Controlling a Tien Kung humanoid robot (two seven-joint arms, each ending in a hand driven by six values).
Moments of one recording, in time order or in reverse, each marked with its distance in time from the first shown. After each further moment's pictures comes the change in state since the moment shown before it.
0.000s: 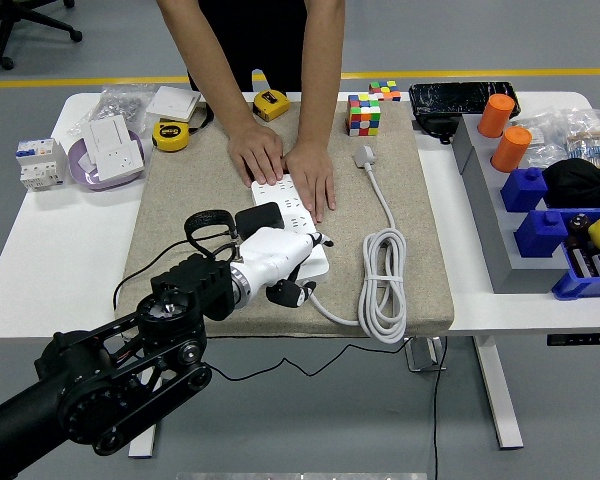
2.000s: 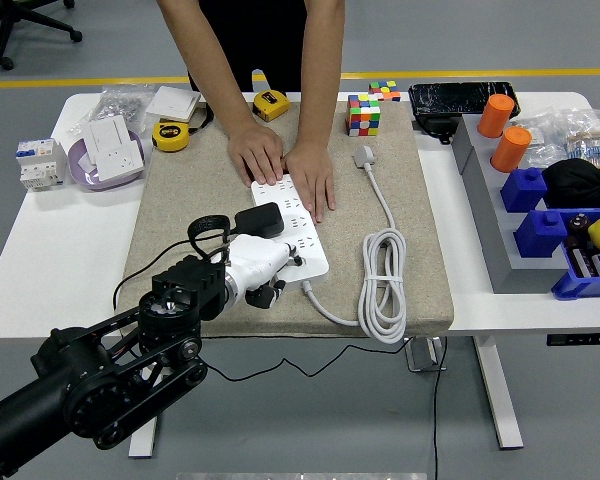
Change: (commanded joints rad) left arm -0.006 0.008 -0.006 0.059 0.064 -0.057 0.030; right arm 0.003 -0.002 0.006 0.000 -0.001 -0.002 0.002
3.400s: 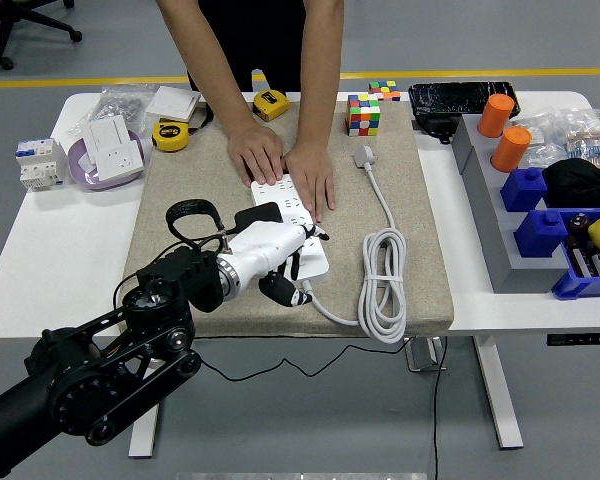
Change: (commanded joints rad) left arm 0.003 0.012 -0.015 -0.041 -0.125 0.049 -0.069; right arm 0.002 0.003 -0.002 0.000 0.004 0.007 0.000
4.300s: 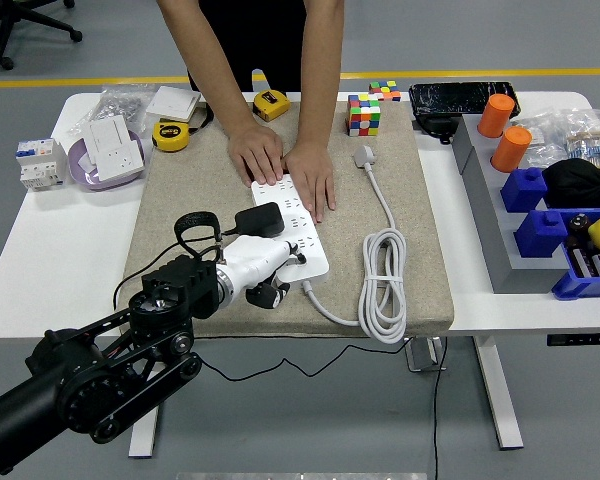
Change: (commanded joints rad) left arm -0.005 0.002 0.023 0.088 0.036 -0.001 0.002; right arm -0.006 -0.002 0.016 0.000 -0.005 0.000 0.003
